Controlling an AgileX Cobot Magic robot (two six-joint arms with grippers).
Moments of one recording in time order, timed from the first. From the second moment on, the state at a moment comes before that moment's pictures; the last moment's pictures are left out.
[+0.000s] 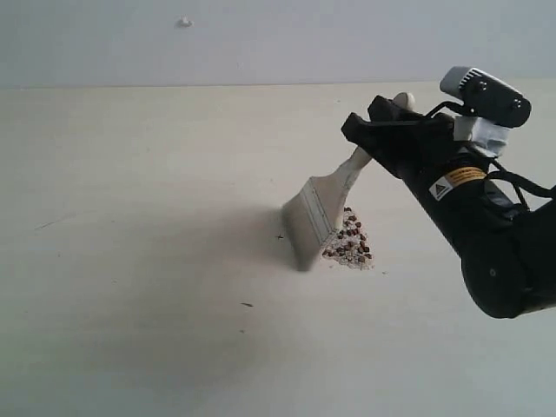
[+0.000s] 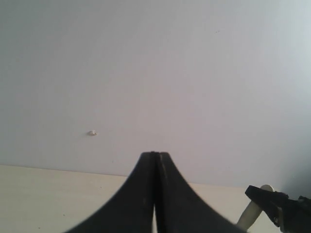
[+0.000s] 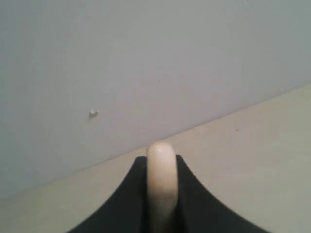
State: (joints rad) left arm 0.00 0.01 -0.14 1.60 -0.35 -1.97; right arm 0.57 1.84 -0.50 0.35 -1.21 0.41
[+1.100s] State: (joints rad) left arm 0.00 0.01 -0.14 1.60 -0.35 -1.97; right arm 0.42 1.49 -0.78 0.51 -0.55 -0.20
